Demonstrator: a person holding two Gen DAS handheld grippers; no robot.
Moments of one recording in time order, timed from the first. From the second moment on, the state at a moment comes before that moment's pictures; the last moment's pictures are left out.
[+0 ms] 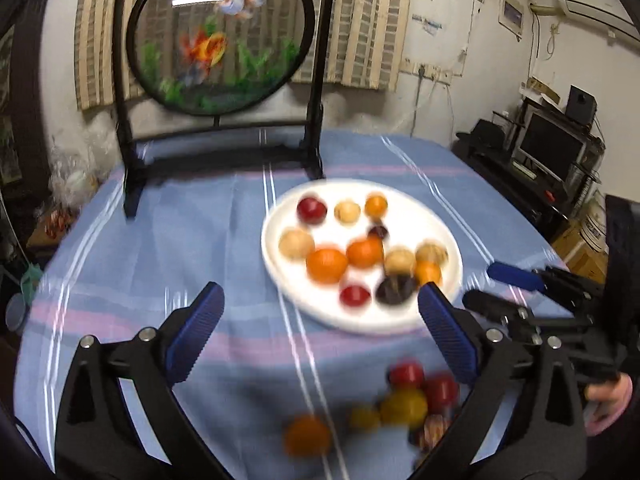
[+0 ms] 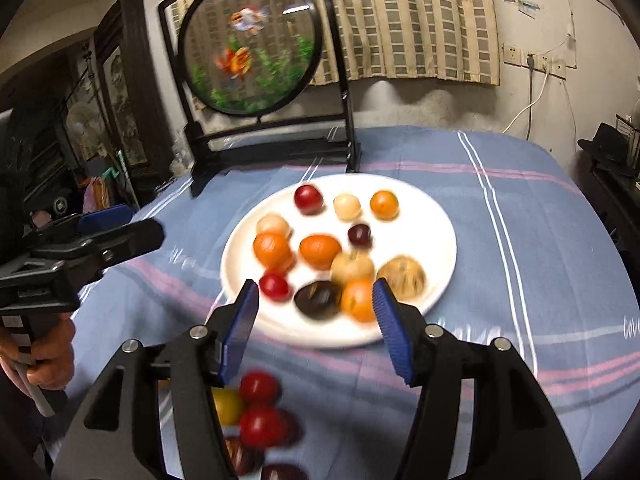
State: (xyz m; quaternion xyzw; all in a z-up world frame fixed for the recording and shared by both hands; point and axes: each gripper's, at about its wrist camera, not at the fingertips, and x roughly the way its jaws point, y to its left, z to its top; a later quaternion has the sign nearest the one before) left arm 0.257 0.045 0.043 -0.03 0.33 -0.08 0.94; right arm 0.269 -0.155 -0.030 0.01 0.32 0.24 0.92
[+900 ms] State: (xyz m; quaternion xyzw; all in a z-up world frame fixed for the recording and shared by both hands) left arm 0.171 0.056 -0.020 -0.07 0.36 -0.06 0.93; right arm 0.238 -0.134 -0.087 -0.01 0.42 0.27 0.87
